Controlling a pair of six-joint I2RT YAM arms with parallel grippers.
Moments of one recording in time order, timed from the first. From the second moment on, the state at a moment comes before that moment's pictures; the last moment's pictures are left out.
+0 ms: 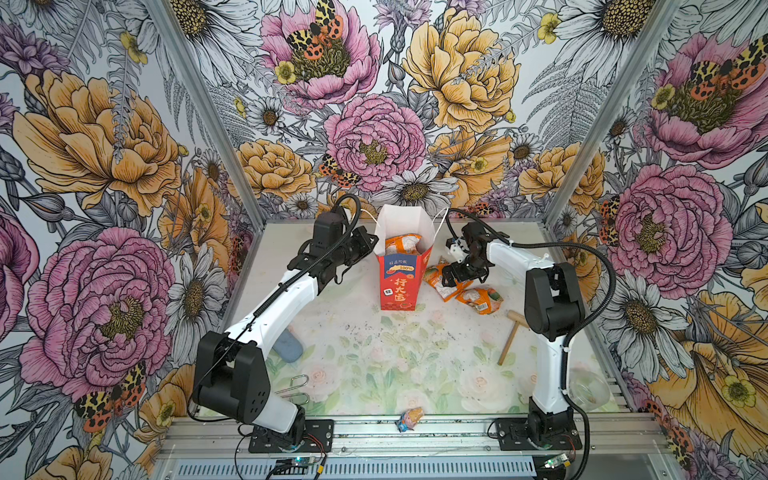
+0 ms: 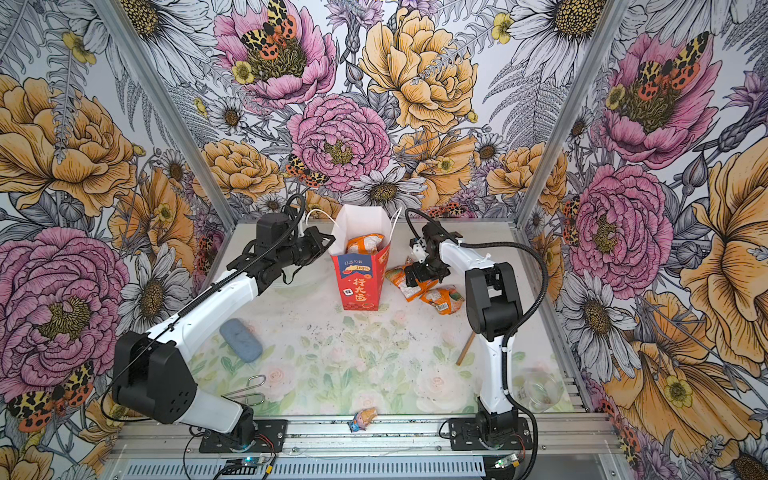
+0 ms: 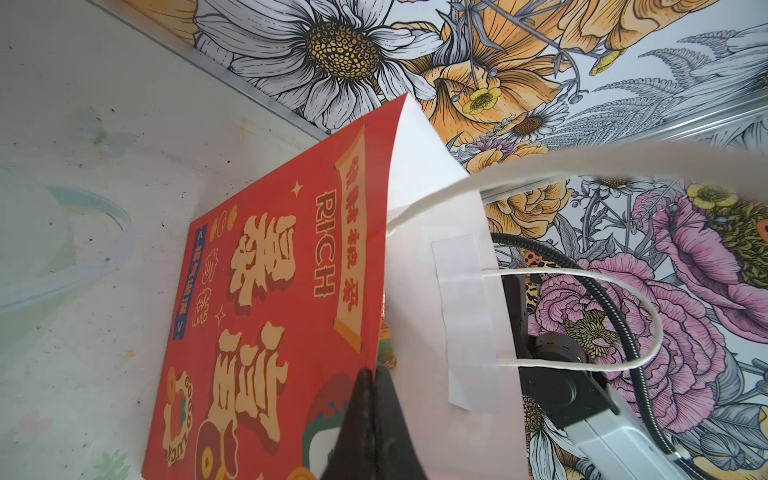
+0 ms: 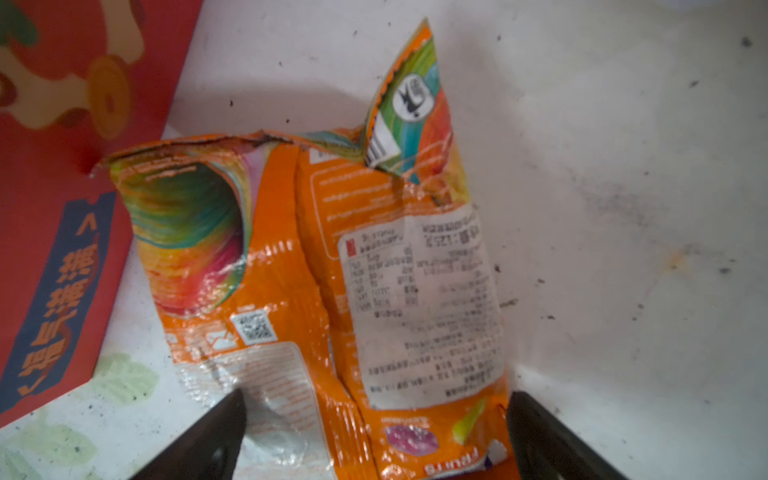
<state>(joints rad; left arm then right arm) -0.34 1.49 1.23 -0.17 0.32 -0.87 0.23 2.13 1.66 -0.85 -0.23 -0.19</state>
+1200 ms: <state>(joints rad) -0.33 1.49 1.23 -0.17 0.32 -0.87 0.24 2.16 1.68 -0.85 -0.19 -0.16</state>
